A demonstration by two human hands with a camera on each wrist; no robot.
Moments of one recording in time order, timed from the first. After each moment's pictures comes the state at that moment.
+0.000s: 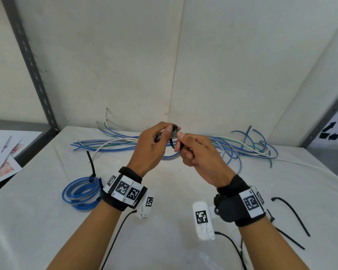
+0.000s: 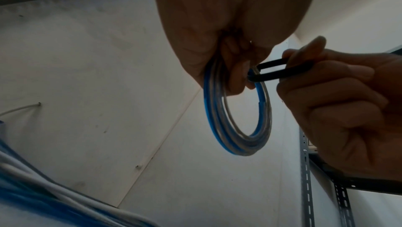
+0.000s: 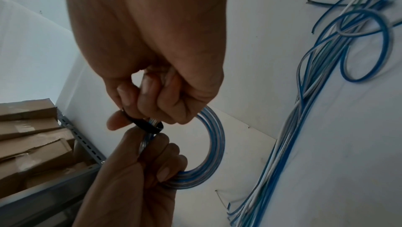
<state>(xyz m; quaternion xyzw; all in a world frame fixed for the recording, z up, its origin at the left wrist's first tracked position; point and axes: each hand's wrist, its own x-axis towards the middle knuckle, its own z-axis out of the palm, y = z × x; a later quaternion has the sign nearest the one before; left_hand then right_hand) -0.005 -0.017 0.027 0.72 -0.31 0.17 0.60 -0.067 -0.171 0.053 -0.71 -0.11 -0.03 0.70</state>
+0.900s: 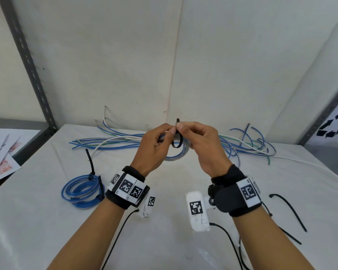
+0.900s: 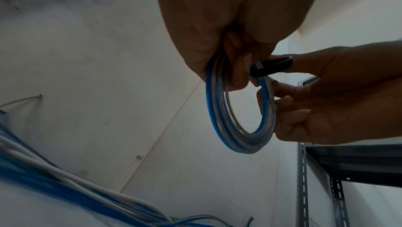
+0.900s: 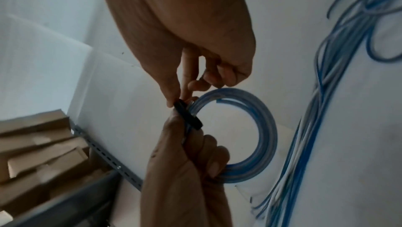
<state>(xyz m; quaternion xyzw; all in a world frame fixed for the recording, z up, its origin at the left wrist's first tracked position) -0.006 -0.025 0.019 0.72 -0.32 0.16 0.60 -0.054 -0.165 0.061 -0.71 0.00 -0.16 0.69</state>
